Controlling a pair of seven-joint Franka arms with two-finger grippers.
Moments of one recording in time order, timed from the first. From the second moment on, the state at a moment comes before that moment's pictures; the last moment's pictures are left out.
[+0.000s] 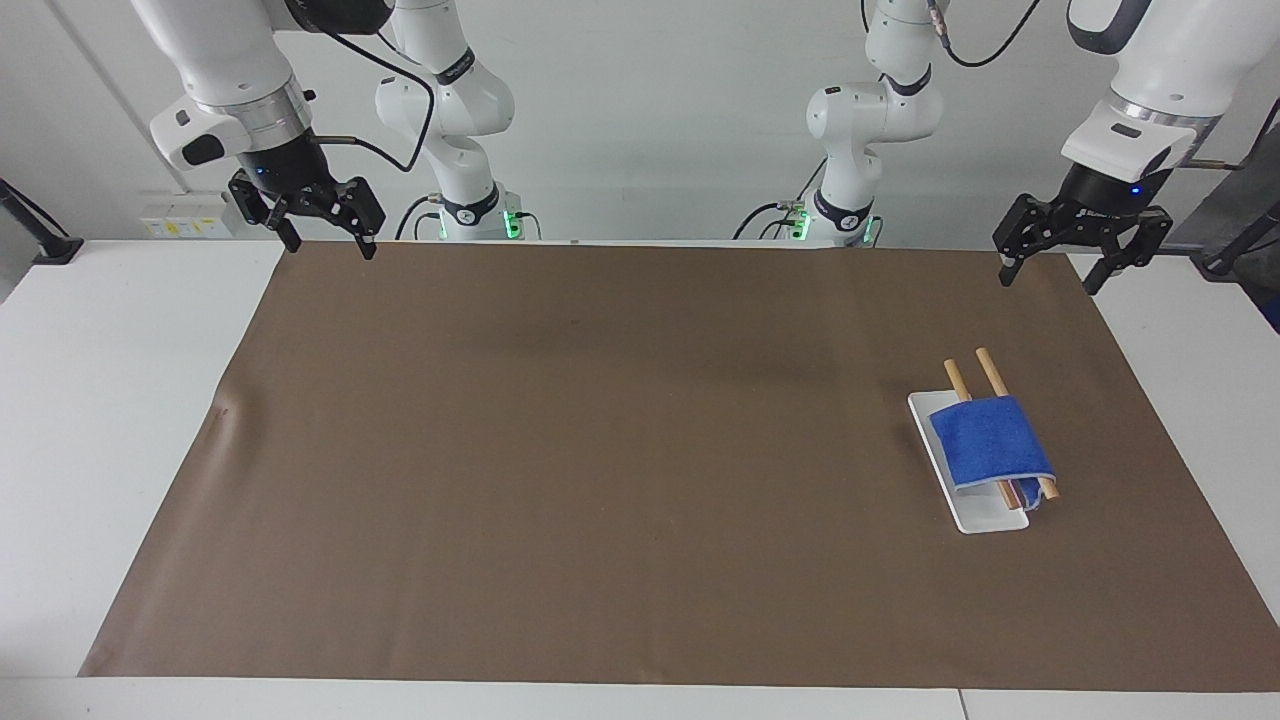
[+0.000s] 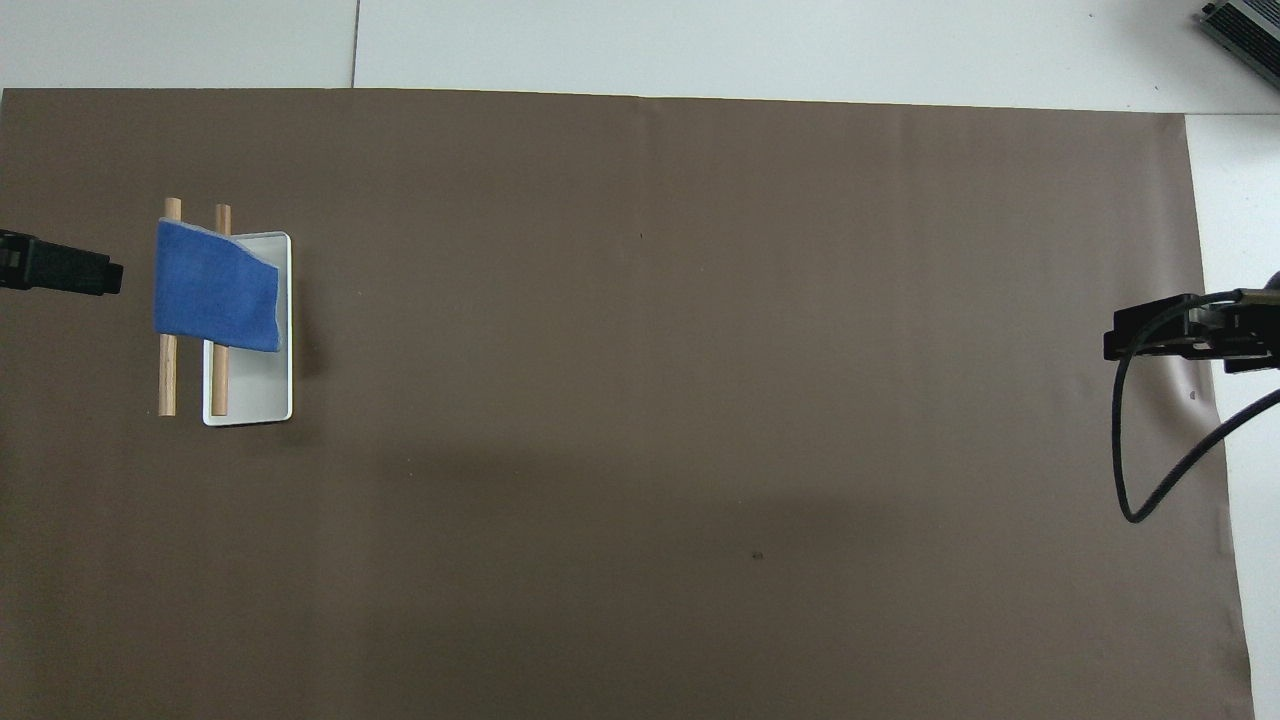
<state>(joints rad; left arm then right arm) -0.01 -0.01 -0.05 -1.51 -0.02 1.62 0.17 0.00 -0.06 -0.01 -1.60 0.00 1.54 0.11</state>
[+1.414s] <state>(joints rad) 0.00 -0.04 -0.04 -1.52 -0.02 1.44 0.13 0.00 -0.06 -0.01 -1.60 0.00 1.53 0.11</state>
